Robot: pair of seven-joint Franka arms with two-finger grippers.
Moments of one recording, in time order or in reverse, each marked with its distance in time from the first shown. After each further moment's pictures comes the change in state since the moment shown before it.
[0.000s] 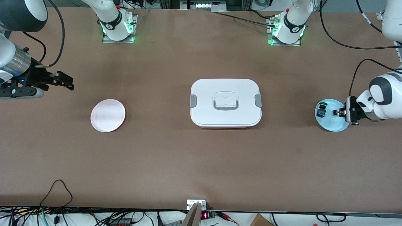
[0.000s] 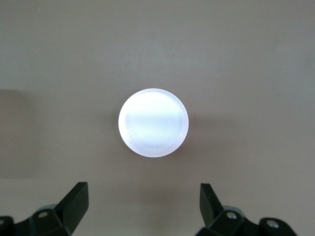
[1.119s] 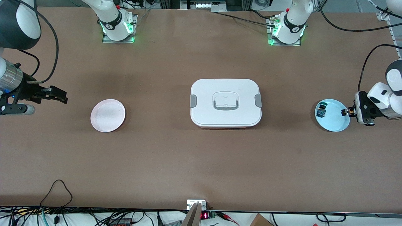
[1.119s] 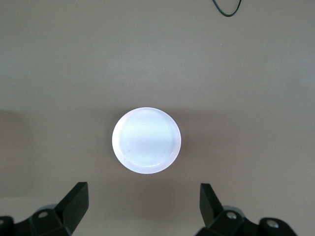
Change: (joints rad) left arm -0.153 -0.176 0.047 0.126 0.000 -0.215 -0.158; right arm -0.015 0.157 -0.001 0.209 -0.001 -0.064 -0.003
